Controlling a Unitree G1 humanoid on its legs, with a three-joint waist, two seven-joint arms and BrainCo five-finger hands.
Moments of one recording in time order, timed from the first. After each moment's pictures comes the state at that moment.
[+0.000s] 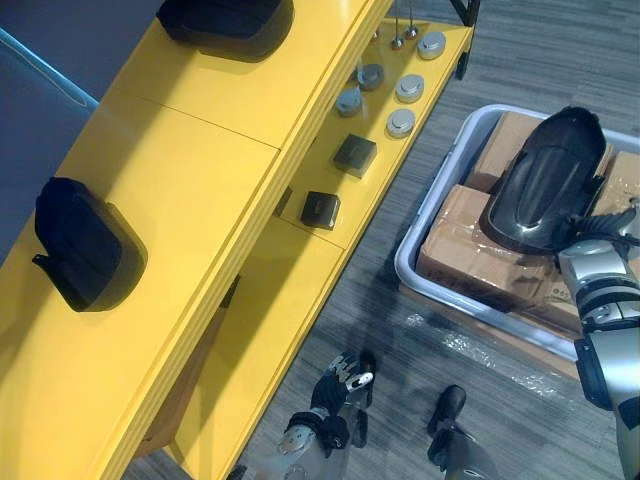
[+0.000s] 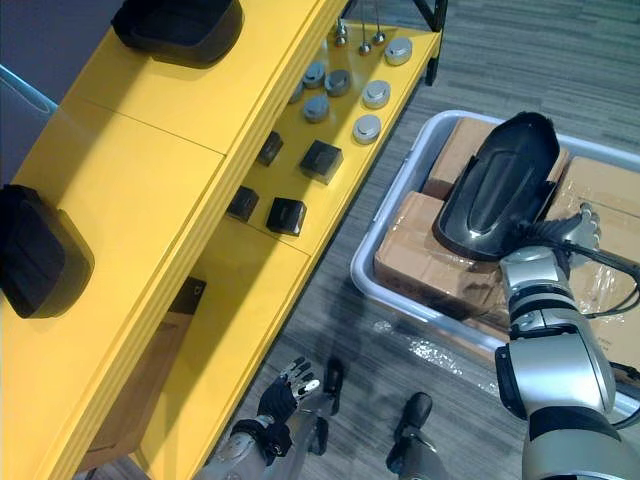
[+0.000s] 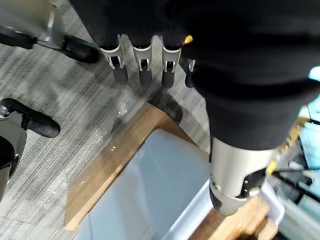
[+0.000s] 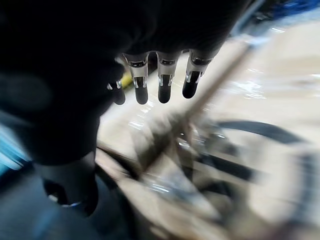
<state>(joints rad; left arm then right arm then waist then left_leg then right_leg) -0.12 0.08 -0.59 0.44 -0.77 -0.14 0.13 -1.14 -0.75 0.20 1.25 0.09 0.36 -0.54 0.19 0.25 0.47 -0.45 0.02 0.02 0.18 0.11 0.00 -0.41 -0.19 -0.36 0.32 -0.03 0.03</state>
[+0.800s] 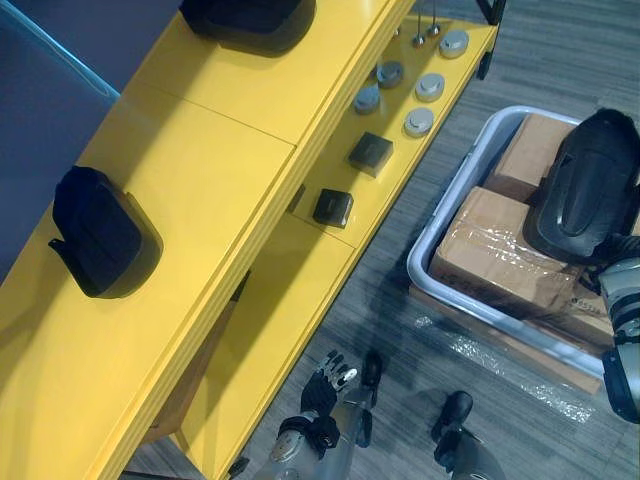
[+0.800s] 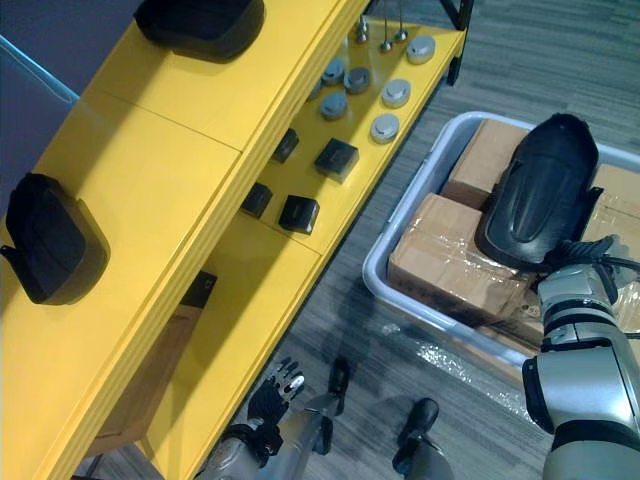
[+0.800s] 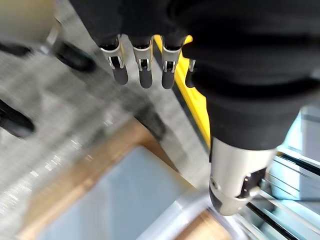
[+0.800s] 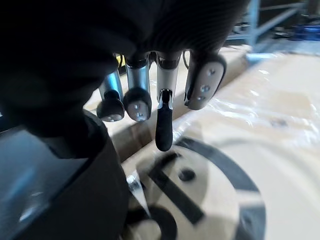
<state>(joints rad) -0.05 0.09 -0.50 0.33 -0.79 -0.19 0.07 -1.11 -0.85 0.26 1.26 -0.14 0.37 -0.37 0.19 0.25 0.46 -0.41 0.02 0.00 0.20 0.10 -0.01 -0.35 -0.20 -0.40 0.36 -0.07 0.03</state>
